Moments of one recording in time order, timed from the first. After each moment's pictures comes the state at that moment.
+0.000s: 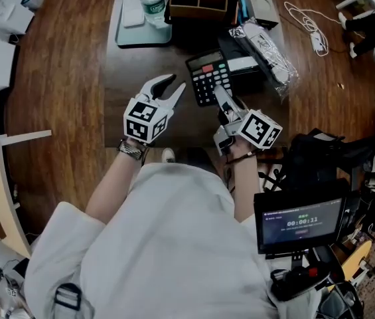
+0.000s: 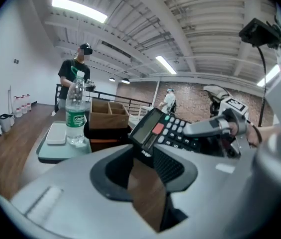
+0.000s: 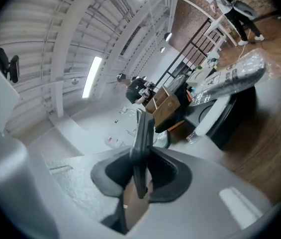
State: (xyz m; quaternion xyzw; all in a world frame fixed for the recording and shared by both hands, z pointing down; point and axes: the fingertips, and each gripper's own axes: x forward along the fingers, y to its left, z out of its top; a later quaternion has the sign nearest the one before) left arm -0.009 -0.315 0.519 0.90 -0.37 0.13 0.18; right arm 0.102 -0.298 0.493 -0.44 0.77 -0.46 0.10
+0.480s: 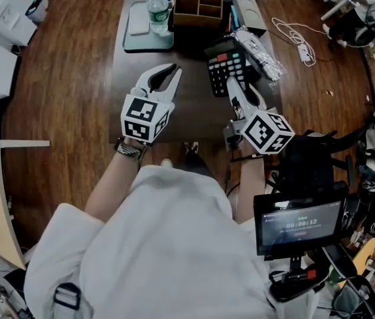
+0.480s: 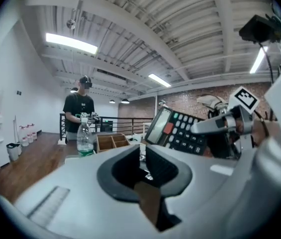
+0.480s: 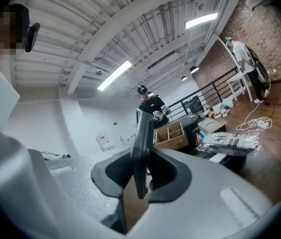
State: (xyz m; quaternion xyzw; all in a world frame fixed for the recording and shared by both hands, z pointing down) left arm -0.031 -0.284 0.400 0.91 -0.41 0.07 0.06; right arm 0.109 -0.256 0.374 -0.52 0.81 -0.24 0.06
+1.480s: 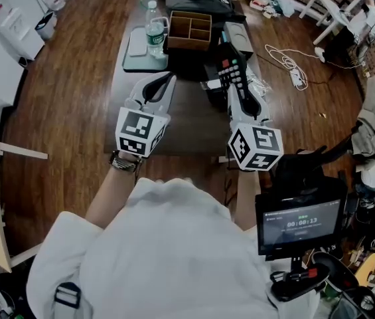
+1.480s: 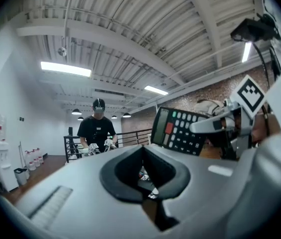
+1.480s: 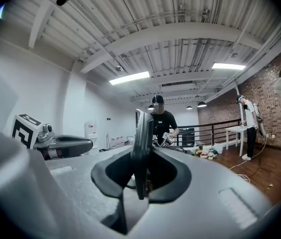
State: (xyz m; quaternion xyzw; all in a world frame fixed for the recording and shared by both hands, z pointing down) left arm -0.013 -0.250 0.315 0.90 -0.44 0.04 -0.05; right arm 0.136 -0.227 0.294 -0.59 0.80 -0.03 -0.02
